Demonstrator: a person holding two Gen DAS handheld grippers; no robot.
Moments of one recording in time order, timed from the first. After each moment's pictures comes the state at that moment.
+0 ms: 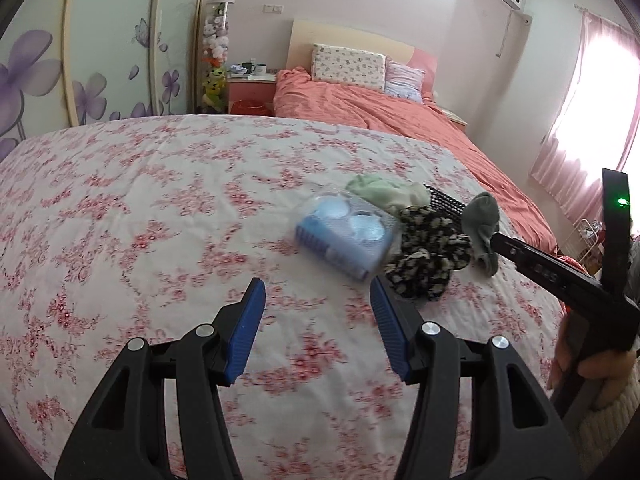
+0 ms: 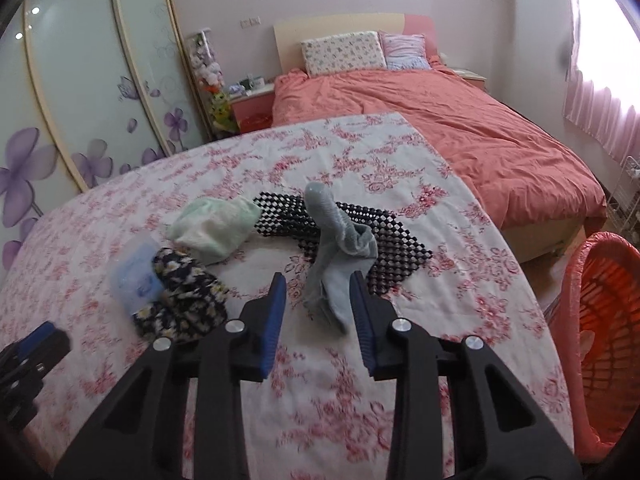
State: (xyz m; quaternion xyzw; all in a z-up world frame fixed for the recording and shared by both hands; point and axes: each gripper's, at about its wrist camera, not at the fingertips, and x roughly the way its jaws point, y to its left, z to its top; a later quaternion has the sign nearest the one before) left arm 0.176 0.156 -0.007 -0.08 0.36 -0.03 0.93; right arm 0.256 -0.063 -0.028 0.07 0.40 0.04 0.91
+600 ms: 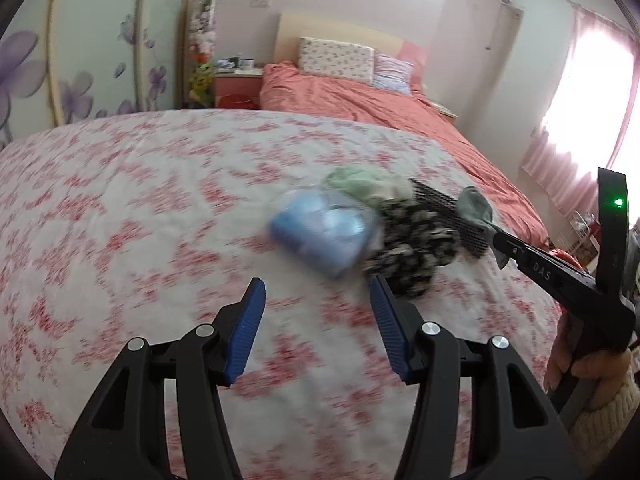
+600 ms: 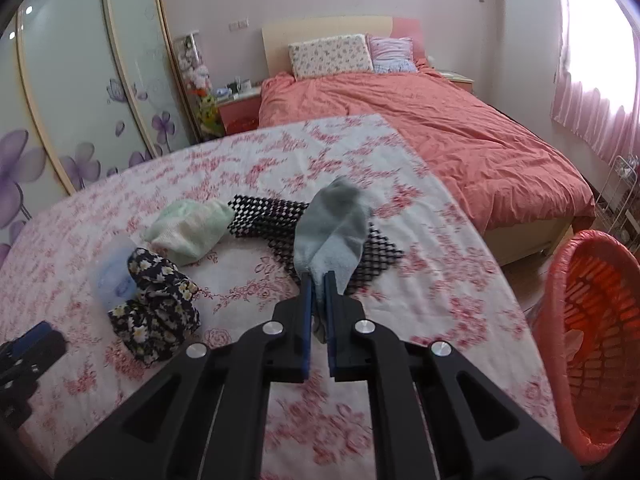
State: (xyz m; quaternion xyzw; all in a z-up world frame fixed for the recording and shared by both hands) left arm 0.183 0.136 -0.010 -0.07 0.37 -0.06 0.92; right arm 0.242 -0.086 -0.024 0.07 0.38 0.02 0.92
